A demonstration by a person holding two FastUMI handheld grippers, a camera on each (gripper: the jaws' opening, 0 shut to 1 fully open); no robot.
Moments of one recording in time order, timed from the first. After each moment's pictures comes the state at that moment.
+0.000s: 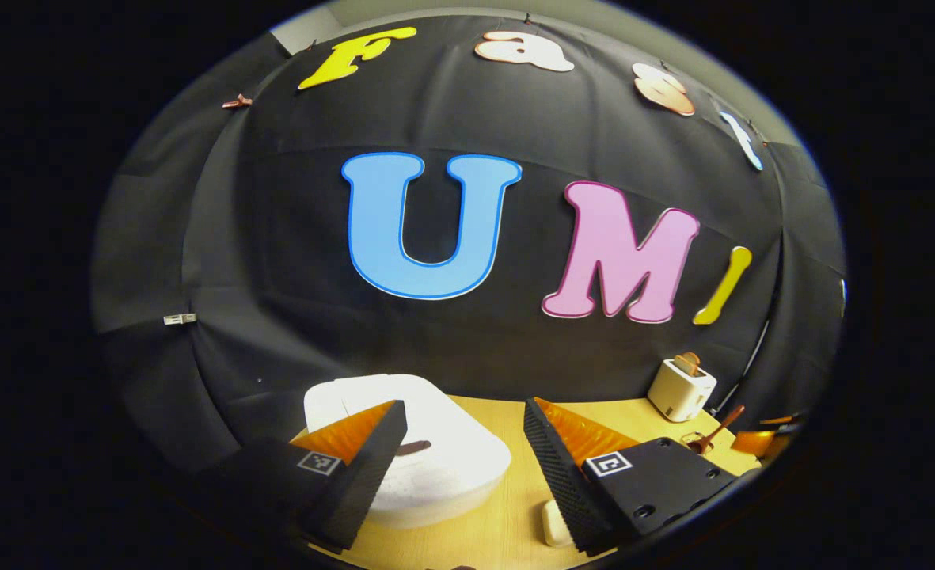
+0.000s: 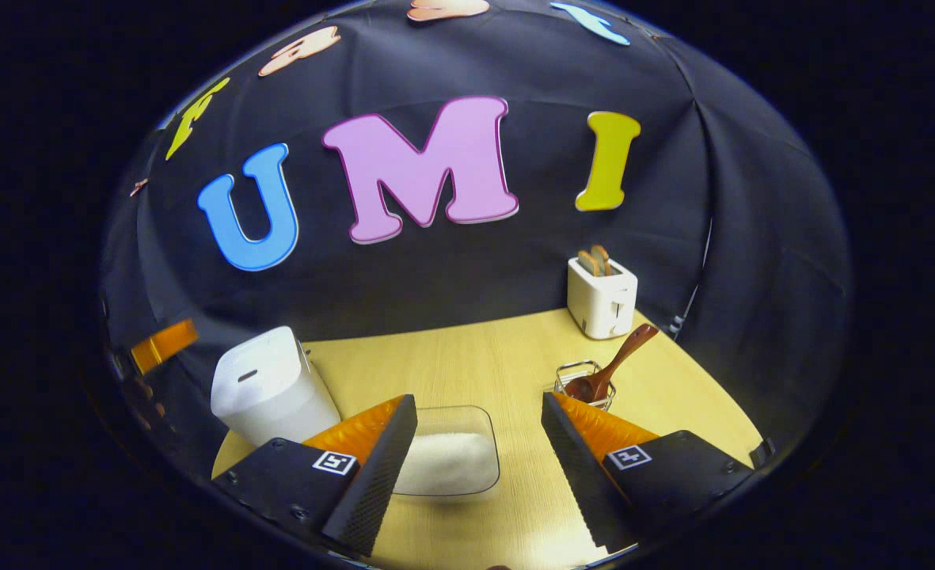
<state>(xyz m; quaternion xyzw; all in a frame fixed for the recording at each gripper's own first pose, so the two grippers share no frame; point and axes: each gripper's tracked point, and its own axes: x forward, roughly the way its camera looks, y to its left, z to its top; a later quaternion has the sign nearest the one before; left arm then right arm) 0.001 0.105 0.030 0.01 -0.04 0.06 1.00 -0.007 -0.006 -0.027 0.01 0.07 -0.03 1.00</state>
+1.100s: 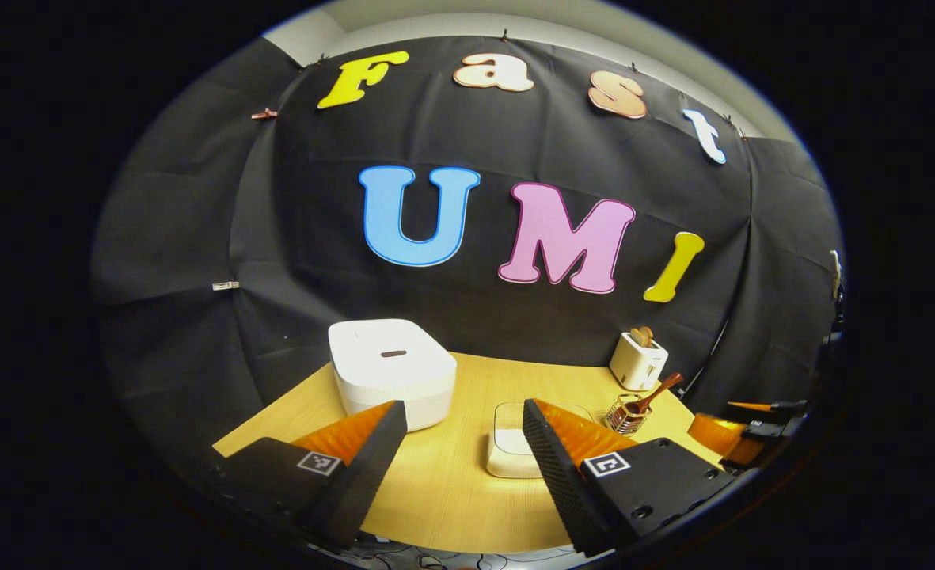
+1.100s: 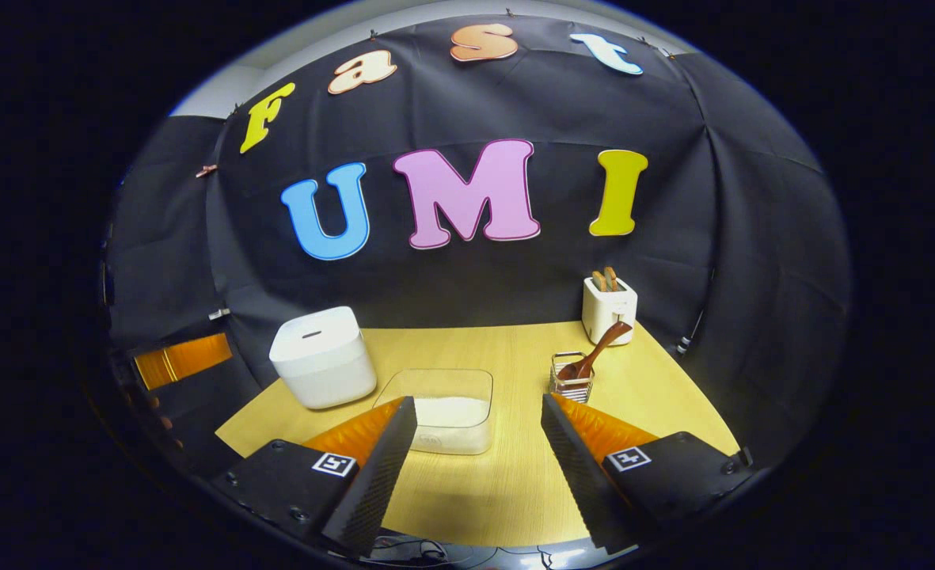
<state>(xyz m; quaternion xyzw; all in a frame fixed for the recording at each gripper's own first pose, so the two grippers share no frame) -0.166 -0.013 -0.037 -0.01 -0.01 0.10 0.99 -0.149 -0.036 -0.060 -0.03 0.06 0.06 1.00</state>
